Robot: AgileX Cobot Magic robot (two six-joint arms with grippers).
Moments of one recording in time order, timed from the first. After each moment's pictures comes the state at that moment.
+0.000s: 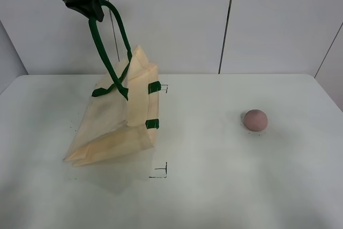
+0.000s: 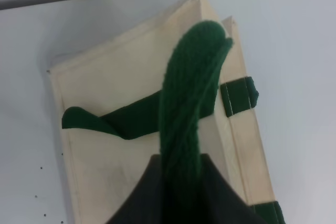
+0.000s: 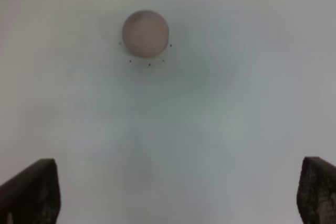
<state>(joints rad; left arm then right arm) -0.30 1.92 -2.14 0.04 1.17 -0.15 -0.02 0.40 -0.57 0.04 0.90 -0.02</state>
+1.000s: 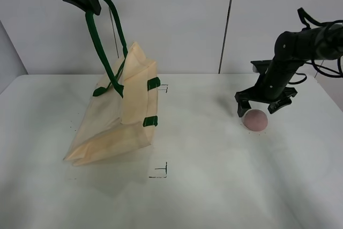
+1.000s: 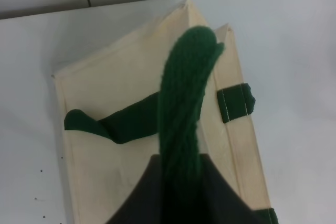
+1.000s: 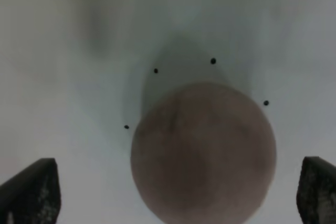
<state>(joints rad) -0.30 1.89 -2.14 0.03 1.17 -0.16 0.08 2.09 -1.47 0.07 0.81 -0.10</state>
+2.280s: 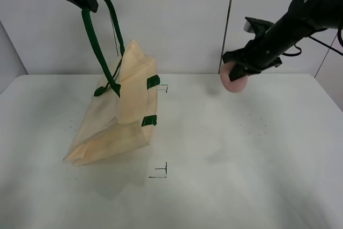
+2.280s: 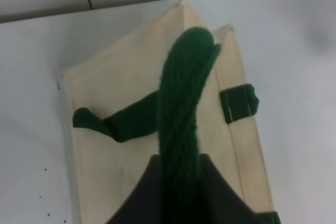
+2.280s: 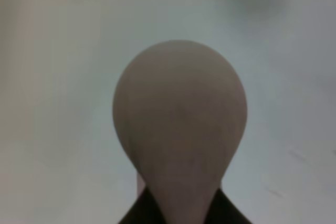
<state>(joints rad) -0.30 1.85 -2.12 0.03 1.17 -0.15 0.15 1.92 -1.57 0.49 0.85 -0.39</state>
